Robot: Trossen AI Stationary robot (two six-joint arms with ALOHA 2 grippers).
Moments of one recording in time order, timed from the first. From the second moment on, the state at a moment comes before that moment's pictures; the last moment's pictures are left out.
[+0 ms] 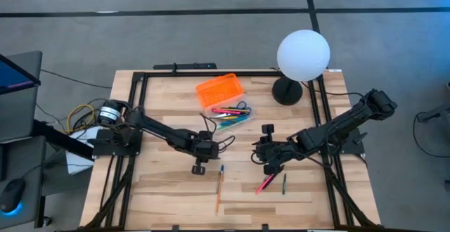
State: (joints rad) left arm -0.18 1.84 1.00 -0.40 -0.07 0.00; right arm 0.43 1.41 0.89 -0.41 0.50 0.00
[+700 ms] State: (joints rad) left arm -0.16 1.84 1.30 -0.71 -0.36 0.11; right arm 0.43 1.41 0.89 -0.43 0.49 0.00
